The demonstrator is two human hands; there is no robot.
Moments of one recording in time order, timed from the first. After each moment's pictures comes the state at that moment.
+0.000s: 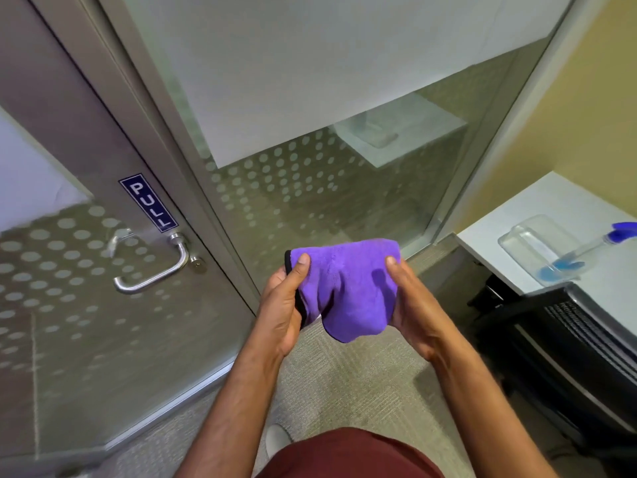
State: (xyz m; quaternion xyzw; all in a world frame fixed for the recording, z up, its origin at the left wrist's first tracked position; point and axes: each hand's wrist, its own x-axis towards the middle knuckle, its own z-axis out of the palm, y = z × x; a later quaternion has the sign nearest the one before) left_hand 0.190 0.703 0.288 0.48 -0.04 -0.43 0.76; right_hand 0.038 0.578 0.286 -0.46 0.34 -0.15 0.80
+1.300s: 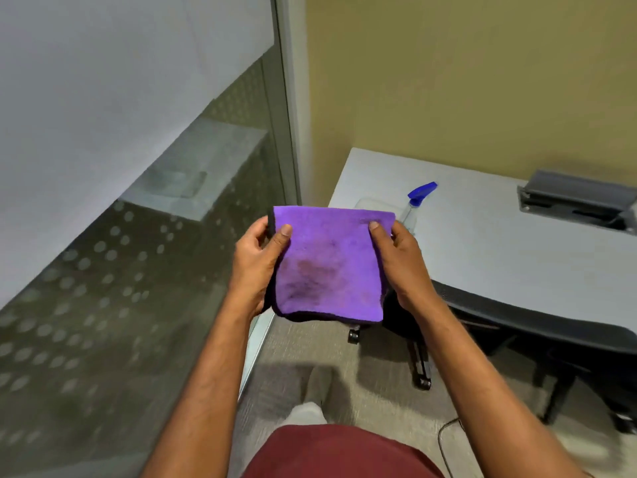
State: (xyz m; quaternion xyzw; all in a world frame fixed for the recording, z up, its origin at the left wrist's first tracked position) left_hand 0.128 0.348 0.275 0.50 -0.41 -0.50 0.57; right_hand -0.099 0.333 0.269 -0.47 0.58 -0.45 0.50
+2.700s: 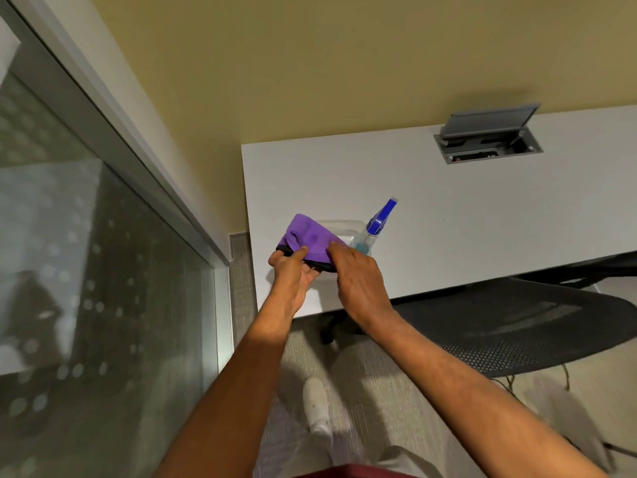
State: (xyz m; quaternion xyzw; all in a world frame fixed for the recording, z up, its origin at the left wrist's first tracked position) left_hand -0.006 0.030 0.088 0.49 -0.13 -0.79 0.35; right_hand -0.112 0.126 0.124 -0.62 0.77 -0.14 0.08
